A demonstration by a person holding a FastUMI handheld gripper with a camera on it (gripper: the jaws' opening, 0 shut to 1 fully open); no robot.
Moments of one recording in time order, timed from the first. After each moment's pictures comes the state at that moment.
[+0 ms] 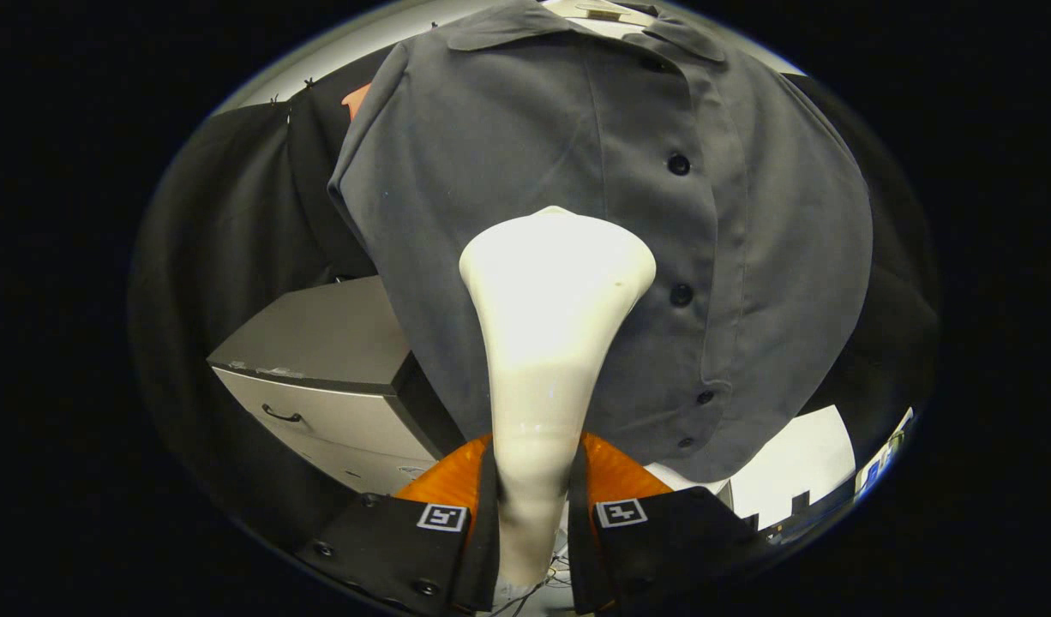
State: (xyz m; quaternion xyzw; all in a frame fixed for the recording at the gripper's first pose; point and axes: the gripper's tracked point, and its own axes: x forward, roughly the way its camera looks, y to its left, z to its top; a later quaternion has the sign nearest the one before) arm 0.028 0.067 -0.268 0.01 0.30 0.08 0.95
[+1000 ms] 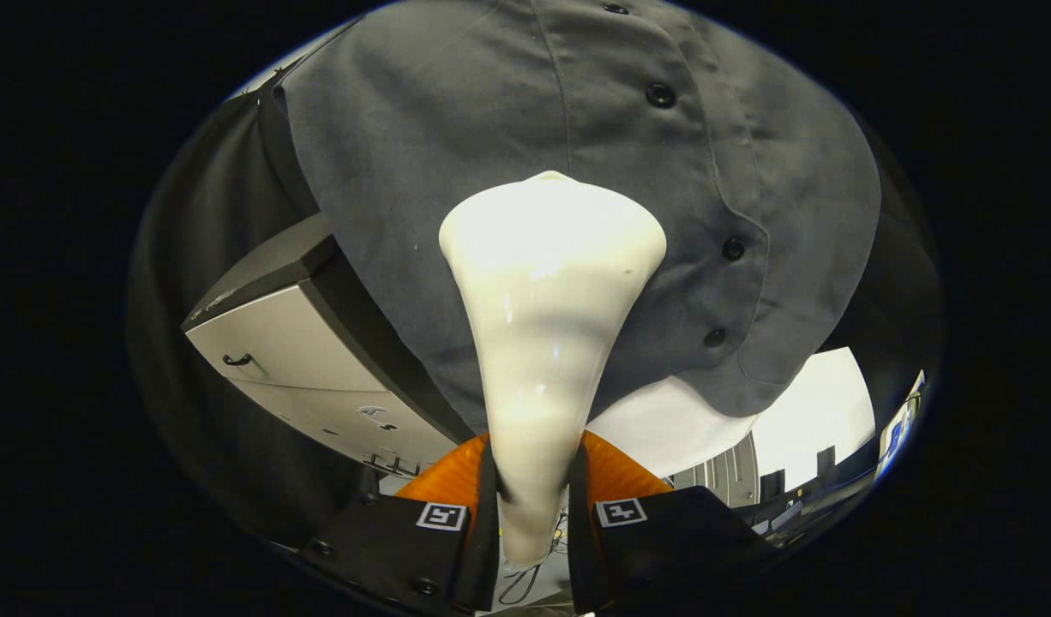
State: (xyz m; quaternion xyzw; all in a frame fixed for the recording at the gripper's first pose) arm 0.003 0.045 -0.381 0.03 0.40 0.06 0.91
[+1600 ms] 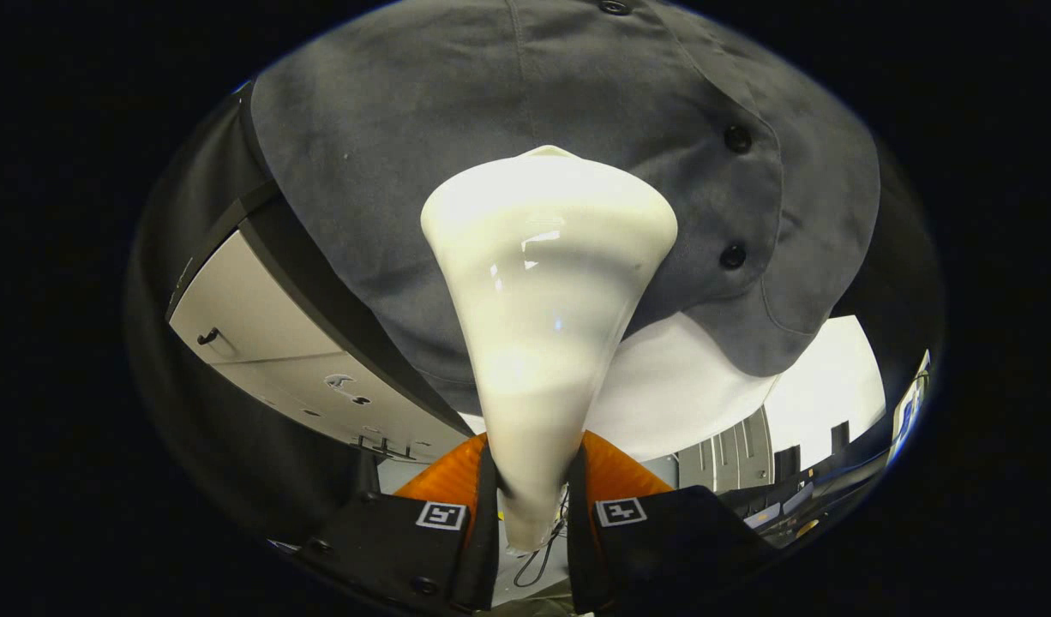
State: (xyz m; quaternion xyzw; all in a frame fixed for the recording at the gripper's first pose) arm -0.010 0.034 -0.439 0.04 0.45 0.05 0.89
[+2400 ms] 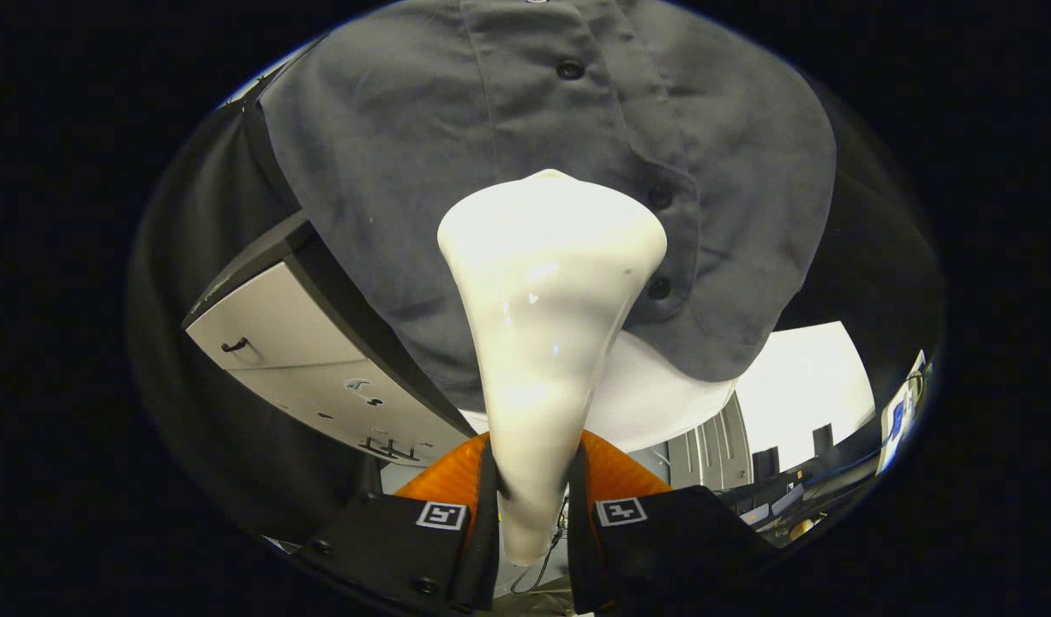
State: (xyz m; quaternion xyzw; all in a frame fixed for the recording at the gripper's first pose) arm -0.029 0.012 -0.367 0.04 0.41 0.05 0.91
